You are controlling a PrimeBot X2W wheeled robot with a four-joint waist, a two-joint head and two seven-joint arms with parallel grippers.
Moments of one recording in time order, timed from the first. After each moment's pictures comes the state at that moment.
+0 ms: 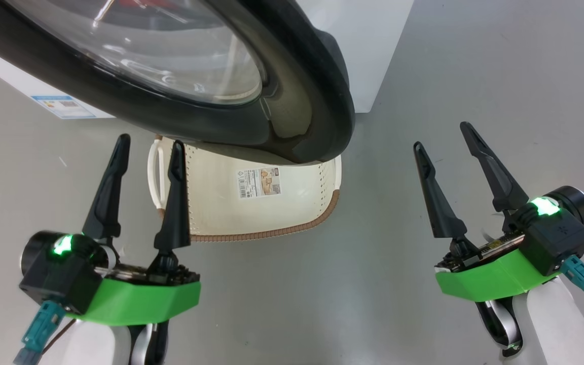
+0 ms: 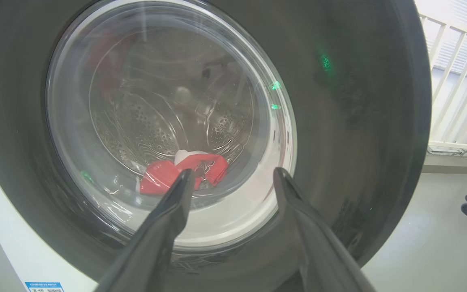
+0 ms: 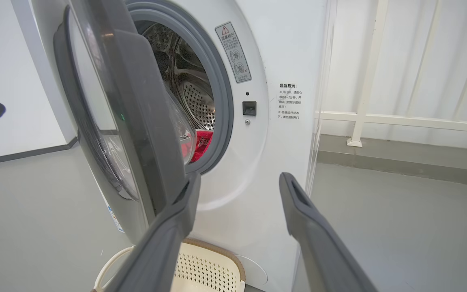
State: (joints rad) left arm -0.31 0.04 -0.12 -0.06 -0.24 -0.02 -0.26; right arm -0.25 -0.06 0.13 -0.02 0.16 0.12 -0.24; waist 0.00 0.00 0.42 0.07
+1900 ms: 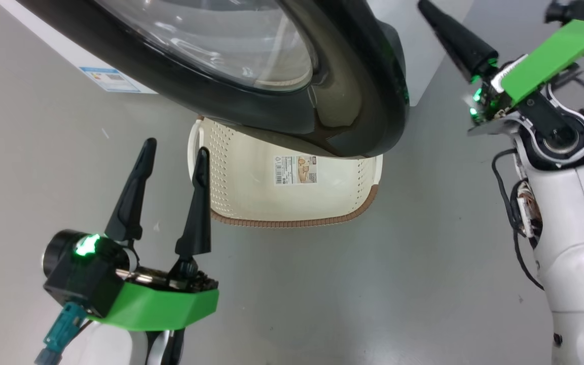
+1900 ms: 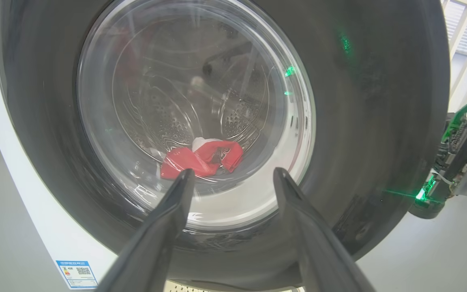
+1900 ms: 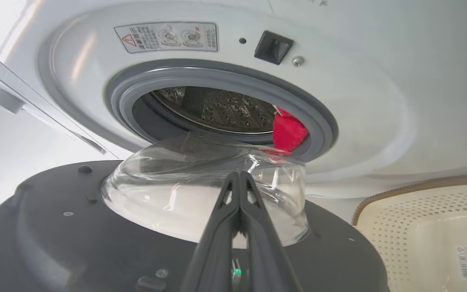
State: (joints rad) left arm -0.31 0.04 -0.17 -0.06 -0.25 -0.02 -0.26; right arm -0.85 -0.07 0.02 0.47 1.43 0.12 0.48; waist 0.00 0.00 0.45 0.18
